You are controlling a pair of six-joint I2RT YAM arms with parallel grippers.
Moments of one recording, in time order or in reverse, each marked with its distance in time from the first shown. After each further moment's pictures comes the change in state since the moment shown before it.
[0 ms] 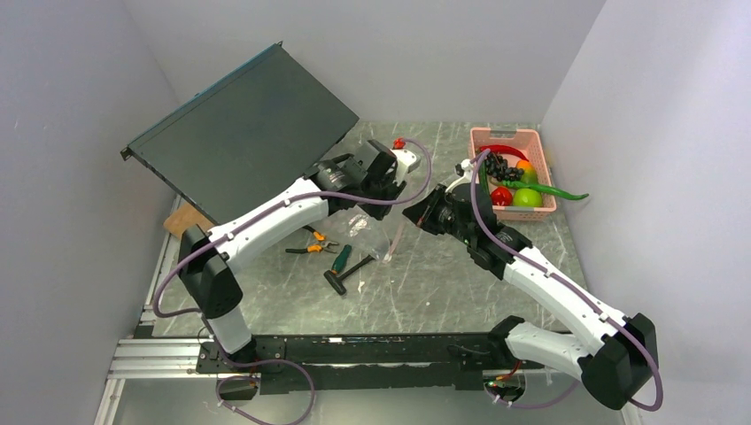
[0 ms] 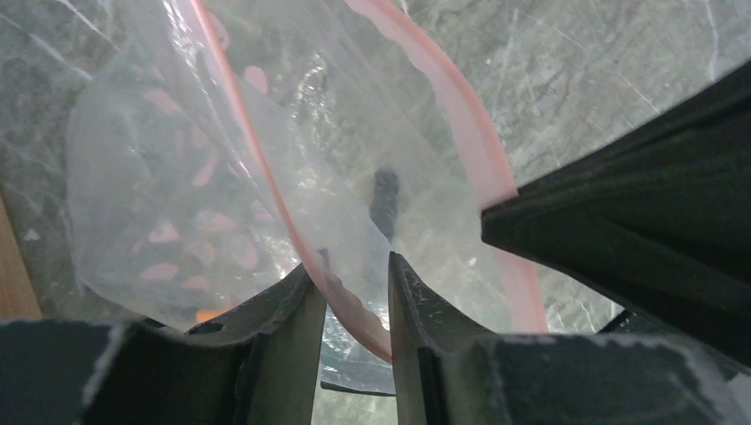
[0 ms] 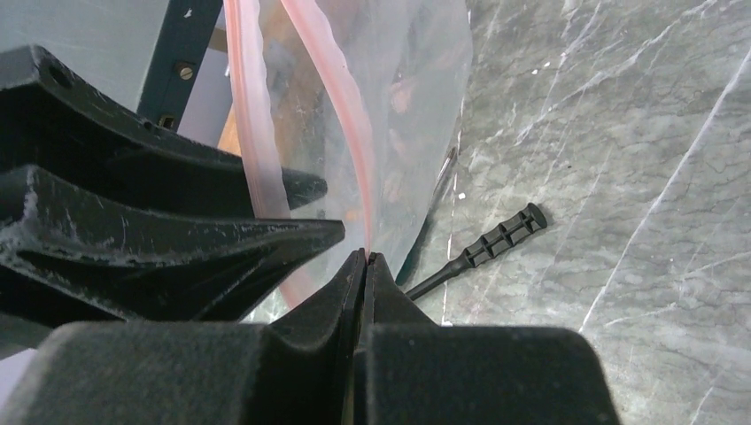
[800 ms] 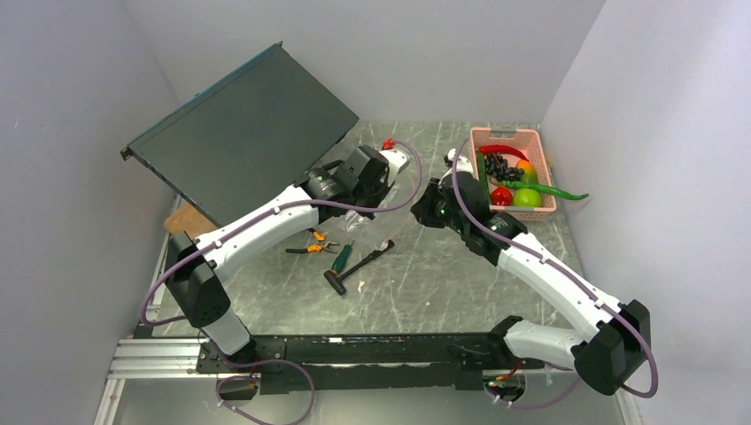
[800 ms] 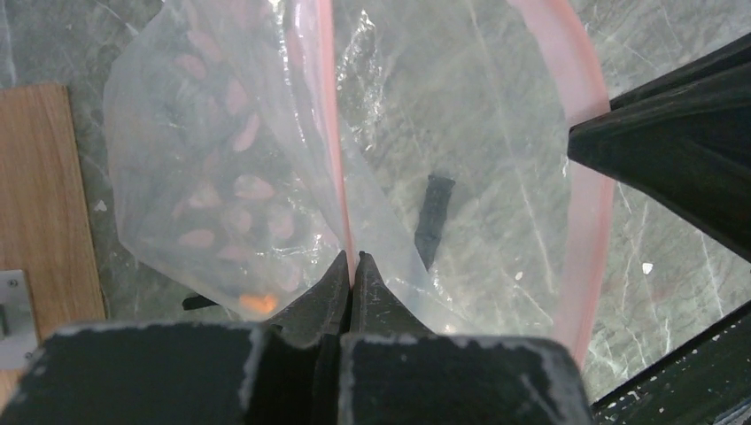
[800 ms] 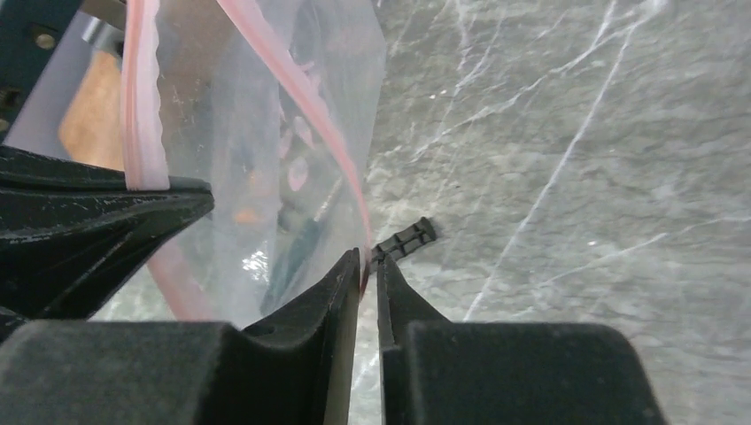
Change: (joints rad) left arm 0.000 -0.090 -0.123 0.078 -0.113 0.008; right arm 0.013 0.086 0.128 -0.162 0.122 -0.242
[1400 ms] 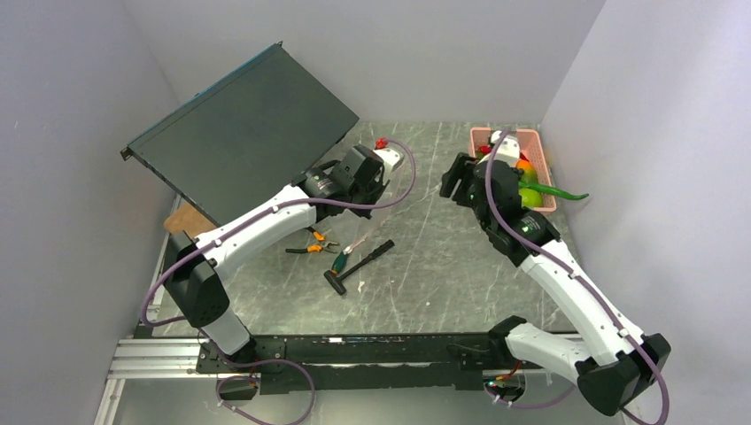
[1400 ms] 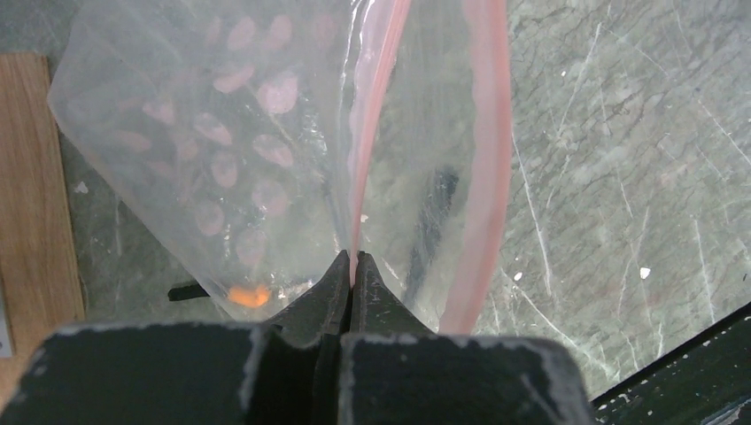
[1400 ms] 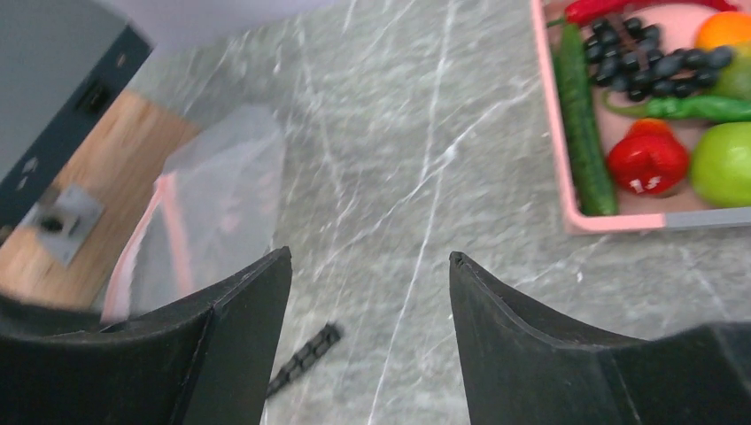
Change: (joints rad) left arm 0.027 -0.007 -0.039 0.016 0.012 -0.039; right arm -0.072 -0.108 0.122 -0.101 0.280 -0.156
